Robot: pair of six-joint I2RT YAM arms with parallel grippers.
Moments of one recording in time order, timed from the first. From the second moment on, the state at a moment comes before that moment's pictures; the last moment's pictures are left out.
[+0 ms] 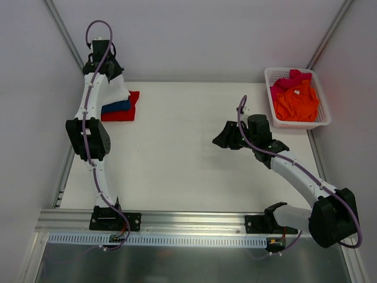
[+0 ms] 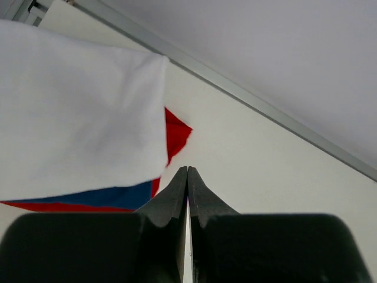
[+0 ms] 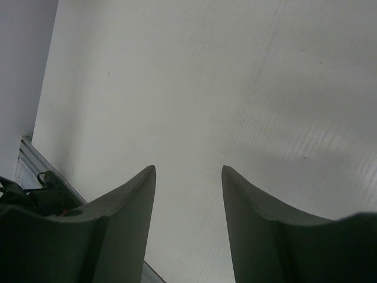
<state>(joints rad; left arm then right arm) 0.06 2.17 2.19 -0.66 -0.10 -0.49 0.44 1.19 0.79 -0.16 -0.35 0.52</state>
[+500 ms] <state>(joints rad) -0.20 1.83 1.88 -0.62 -0.22 -0.40 0.42 1.19 0.97 -0.34 -0.13 0.39</state>
